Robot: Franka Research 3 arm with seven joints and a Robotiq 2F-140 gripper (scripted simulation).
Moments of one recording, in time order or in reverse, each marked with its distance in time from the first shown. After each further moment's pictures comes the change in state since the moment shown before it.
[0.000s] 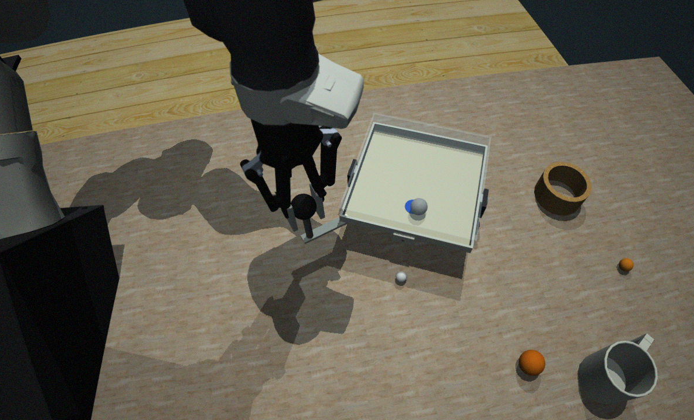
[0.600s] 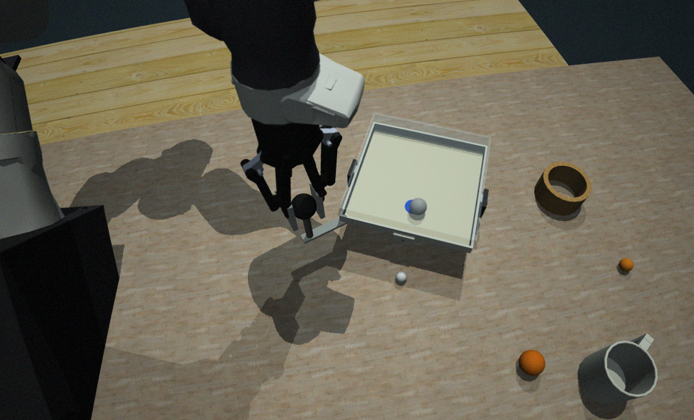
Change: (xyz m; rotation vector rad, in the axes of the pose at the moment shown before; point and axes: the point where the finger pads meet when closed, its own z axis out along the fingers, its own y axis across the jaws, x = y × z) arm 0.000 0.000 -0.001 -0.002 -0.001 -0.002
